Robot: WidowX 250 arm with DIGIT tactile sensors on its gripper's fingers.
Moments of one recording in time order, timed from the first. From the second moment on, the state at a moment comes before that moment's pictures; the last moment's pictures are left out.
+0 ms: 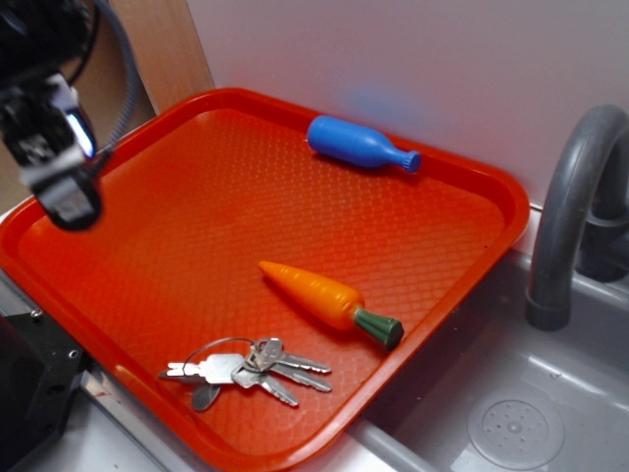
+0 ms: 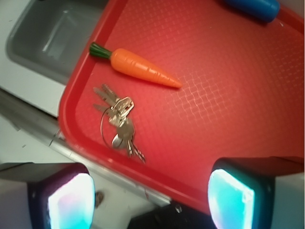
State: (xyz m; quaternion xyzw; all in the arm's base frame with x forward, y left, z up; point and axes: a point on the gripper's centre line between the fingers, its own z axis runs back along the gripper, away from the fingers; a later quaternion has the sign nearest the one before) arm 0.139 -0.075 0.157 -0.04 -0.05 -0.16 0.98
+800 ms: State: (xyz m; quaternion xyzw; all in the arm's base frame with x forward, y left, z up) arm 0.141 -0.084 0.143 -0.04 -0.06 -0.16 0.98
